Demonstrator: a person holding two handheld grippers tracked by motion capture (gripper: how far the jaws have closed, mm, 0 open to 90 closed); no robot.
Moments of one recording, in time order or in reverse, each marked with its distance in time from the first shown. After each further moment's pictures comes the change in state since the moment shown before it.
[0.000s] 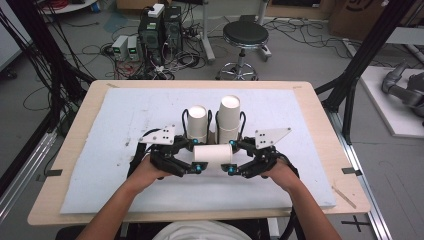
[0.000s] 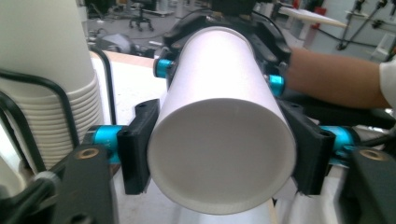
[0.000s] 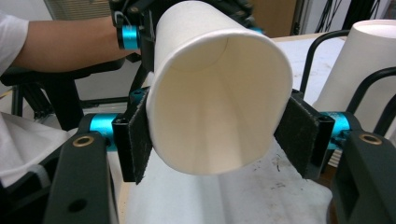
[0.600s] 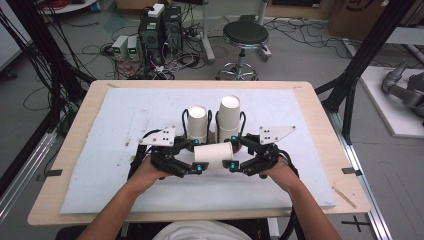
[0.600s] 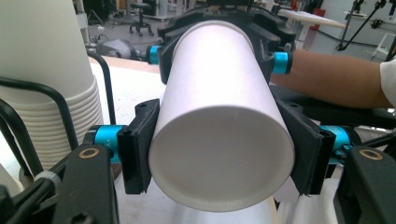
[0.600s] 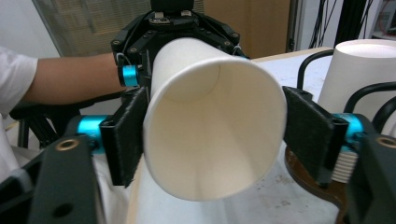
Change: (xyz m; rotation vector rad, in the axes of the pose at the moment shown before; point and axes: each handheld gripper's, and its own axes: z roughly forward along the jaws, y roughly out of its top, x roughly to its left) left arm -0.001 -0.002 0.002 -0.016 0.008 0.009; right arm 0.000 0.004 -0.005 -0.088 -0.008 0.066
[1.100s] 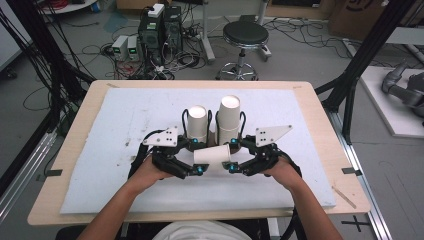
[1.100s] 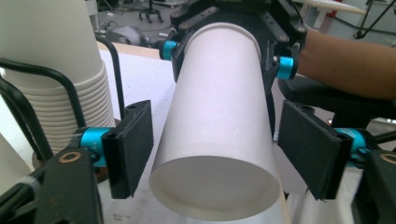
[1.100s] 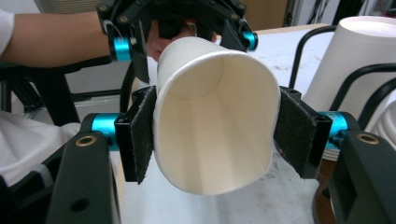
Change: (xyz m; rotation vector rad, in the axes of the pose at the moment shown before) left arm -0.001 0.000 0.003 0.050 0.026 0.001; right arm 0.000 0.004 0.001 0.127 -0.023 -0.066
